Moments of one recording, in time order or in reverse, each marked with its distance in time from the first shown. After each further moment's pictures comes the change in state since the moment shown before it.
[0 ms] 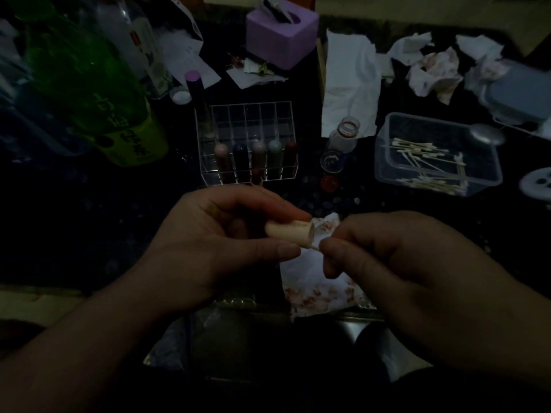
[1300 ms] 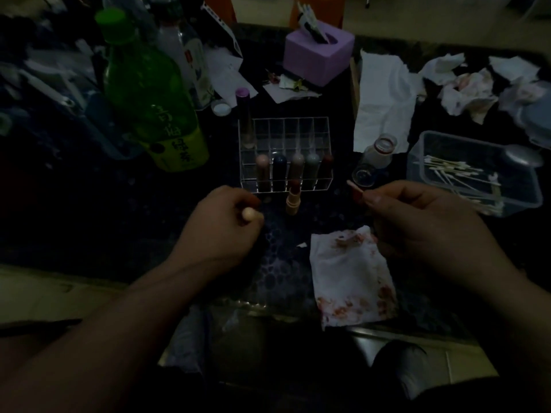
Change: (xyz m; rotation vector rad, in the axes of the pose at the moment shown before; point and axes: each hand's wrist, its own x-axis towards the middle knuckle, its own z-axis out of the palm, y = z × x) left_hand 0.017 -0.055 -0.064 0.972 0.385 -0.065; right_hand 0.043 0.033 0.015 0.815 0.317 0.398
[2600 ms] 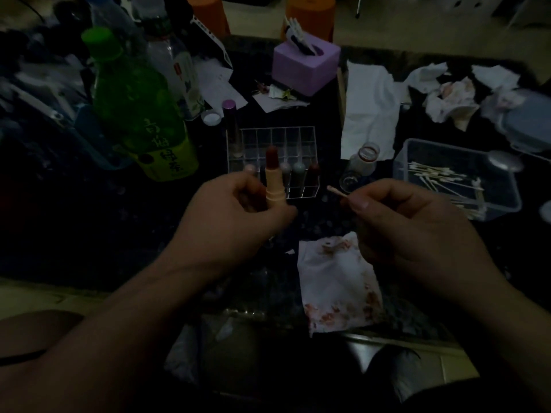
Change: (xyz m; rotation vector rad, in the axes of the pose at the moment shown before) left_hand -0.004 0.069 -0.023 -0.474 -0.112 -0.196; right_hand -0.012 -0.012 0.001 0.061 -0.116 -0.147
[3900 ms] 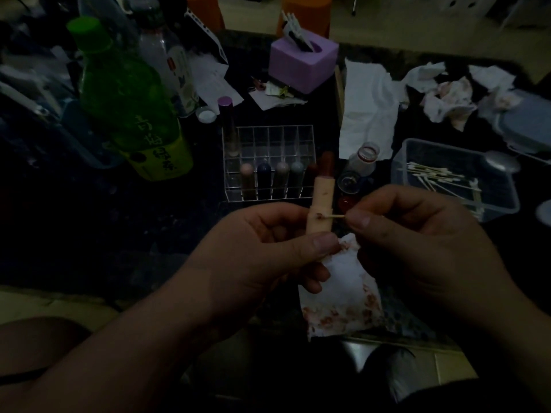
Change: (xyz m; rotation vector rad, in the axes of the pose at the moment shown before) left_hand -0.032 0.018 0.010 -0.663 -0.422 -0.158; right_hand -0.007 -0.006 0.004 0.044 -0.052 -0.073
